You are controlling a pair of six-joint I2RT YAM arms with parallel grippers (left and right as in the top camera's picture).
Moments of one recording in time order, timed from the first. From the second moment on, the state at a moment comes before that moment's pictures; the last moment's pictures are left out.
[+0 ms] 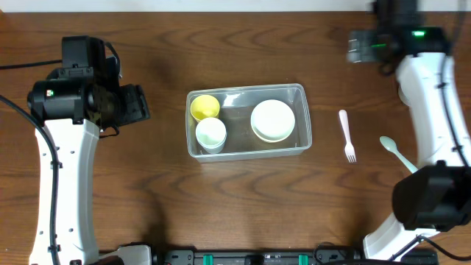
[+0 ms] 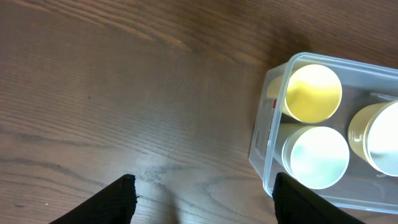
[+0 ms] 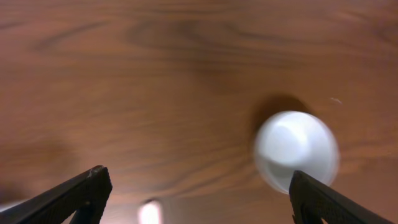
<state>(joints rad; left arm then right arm) 0.06 1.44 1.56 -1.32 0.04 -0.21 -0.04 1.86 1.82 -0.91 0.17 0.01</state>
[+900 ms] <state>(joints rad) 0.06 1.44 1.56 -1.32 0.04 -0.21 -0.31 2.31 1.82 -0.87 0.01 -0.08</state>
